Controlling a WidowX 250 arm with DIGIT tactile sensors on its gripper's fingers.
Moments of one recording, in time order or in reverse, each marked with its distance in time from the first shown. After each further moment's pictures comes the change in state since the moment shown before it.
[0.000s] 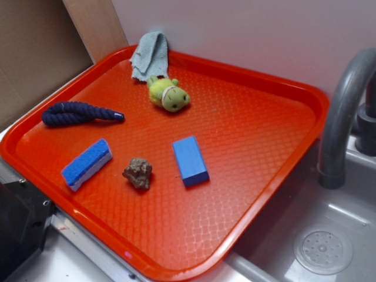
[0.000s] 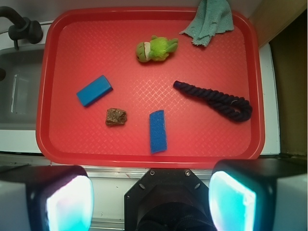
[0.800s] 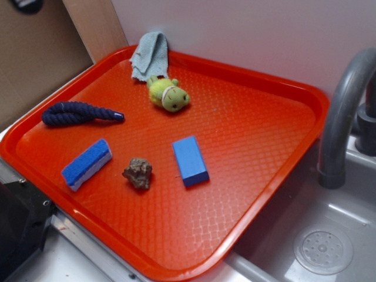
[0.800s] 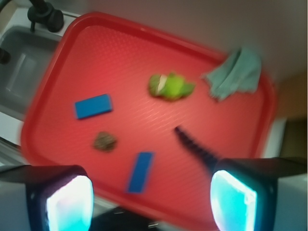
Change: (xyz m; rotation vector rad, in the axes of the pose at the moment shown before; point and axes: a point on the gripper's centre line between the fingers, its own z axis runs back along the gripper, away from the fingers) arm 0.088 0.003 -0.025 0.060 0.042 -0.464
